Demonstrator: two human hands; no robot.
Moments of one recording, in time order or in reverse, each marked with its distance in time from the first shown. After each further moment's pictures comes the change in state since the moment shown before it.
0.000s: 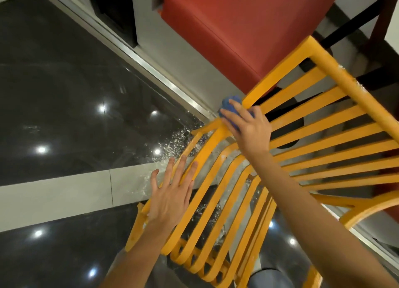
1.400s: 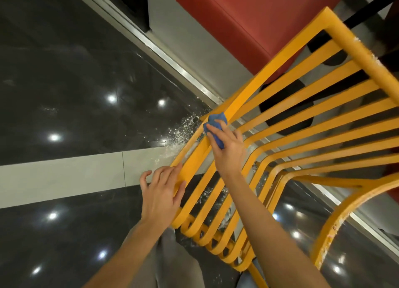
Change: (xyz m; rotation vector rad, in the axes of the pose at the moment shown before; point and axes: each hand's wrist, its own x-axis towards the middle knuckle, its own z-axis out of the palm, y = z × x) left_hand -0.080 -0.027 -0.002 -0.136 0.192 -0.097; right_hand -0.081 -0.113 -0.022 0.507 -0.208 0.510
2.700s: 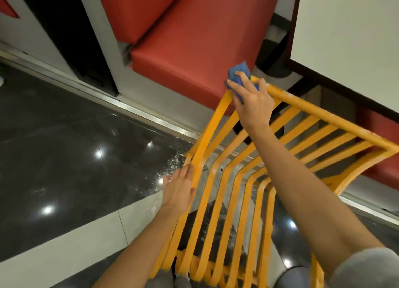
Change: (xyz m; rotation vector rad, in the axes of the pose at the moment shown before) left_hand 0.147 0.078 -0.031 0.108 -0.384 0.209; right_hand 0.197 0.039 -0.152 -0.510 0.493 -0.158
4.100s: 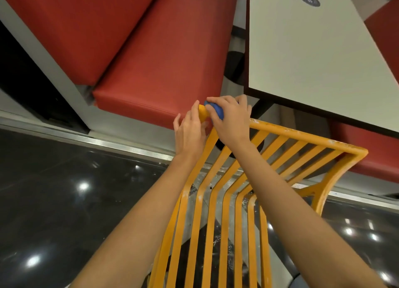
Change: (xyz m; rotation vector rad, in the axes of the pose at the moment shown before) left_hand 0.191 0.106 -0.120 -0.456 0.532 0.260; right_hand 0.045 0.022 -0.017 0.212 -0.301 0.359
